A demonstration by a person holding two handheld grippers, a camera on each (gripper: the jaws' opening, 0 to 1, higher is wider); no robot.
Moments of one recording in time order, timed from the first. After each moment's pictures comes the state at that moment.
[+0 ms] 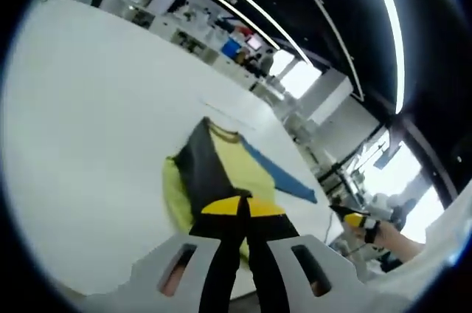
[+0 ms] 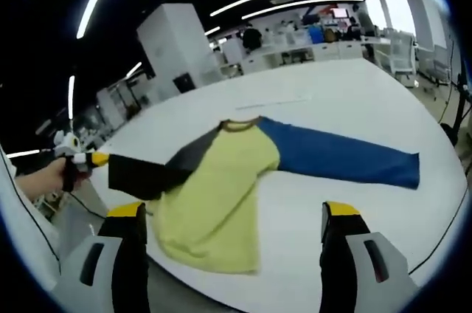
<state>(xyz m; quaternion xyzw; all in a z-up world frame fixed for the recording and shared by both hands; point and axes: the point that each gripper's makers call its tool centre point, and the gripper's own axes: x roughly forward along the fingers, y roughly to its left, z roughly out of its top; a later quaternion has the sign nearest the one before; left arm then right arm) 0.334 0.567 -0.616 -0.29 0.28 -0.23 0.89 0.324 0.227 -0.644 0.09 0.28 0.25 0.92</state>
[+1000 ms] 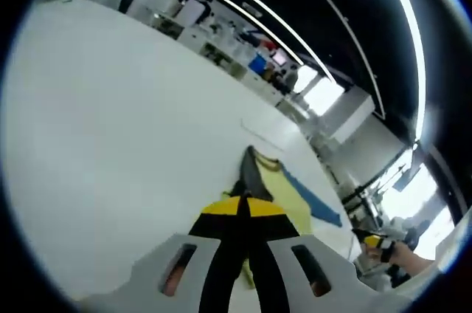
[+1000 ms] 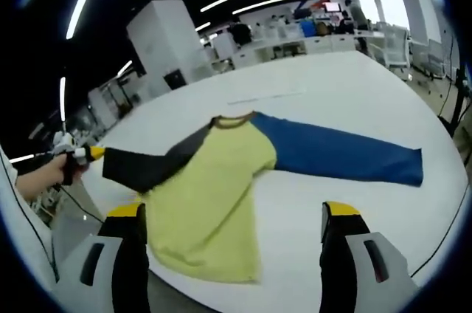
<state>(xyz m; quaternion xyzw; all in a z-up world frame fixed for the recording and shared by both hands) 0.381 0.649 -0.622 -0.30 0.26 -0.15 0.90 0.339 0.235 -0.657 0.09 0.31 0.22 0.92</state>
